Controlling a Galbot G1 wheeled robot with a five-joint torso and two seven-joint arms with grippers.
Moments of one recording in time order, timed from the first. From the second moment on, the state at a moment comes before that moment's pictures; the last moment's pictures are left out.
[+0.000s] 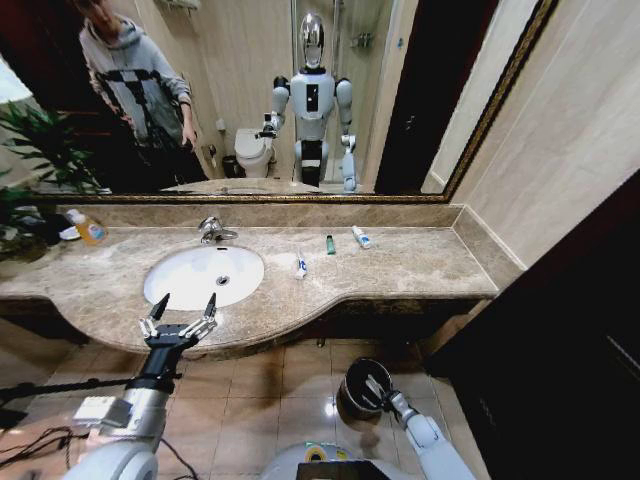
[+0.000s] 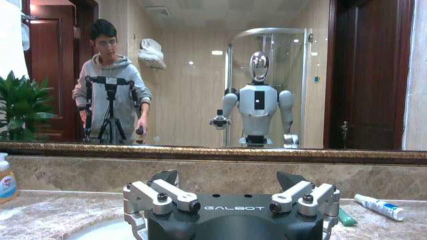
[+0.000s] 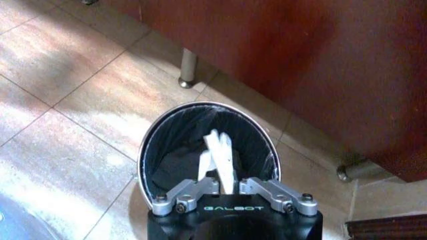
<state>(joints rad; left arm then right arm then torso) 1.84 -1.36 -0.82 -2.47 -0.37 0.04 0.05 -1.21 1.36 0.47 0.96 -0.32 -0.01 -0.21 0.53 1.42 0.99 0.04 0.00</state>
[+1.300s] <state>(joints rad) 1.84 -1.36 -0.82 -2.47 -0.37 0.04 0.05 -1.43 1.28 0.52 1.30 -0.20 0.19 -0.17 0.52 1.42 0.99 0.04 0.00</state>
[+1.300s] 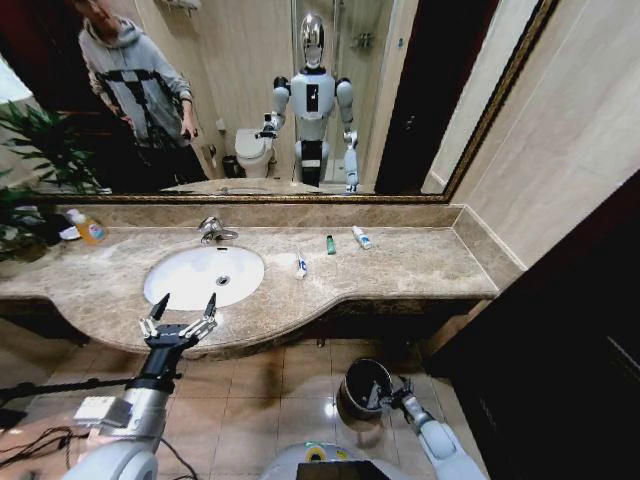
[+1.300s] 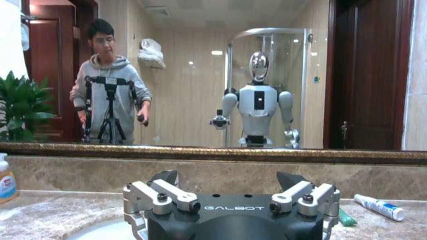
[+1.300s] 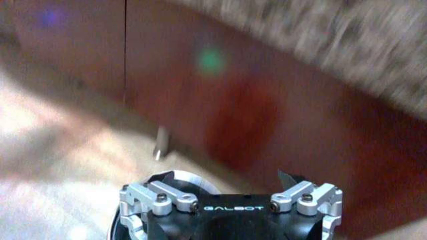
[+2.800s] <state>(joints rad) 1.84 -1.36 -0.82 -2.47 -0.37 0.04 0.05 -1.38 1.12 0.30 2.15 0.18 -0.10 -0.14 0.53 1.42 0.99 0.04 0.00</state>
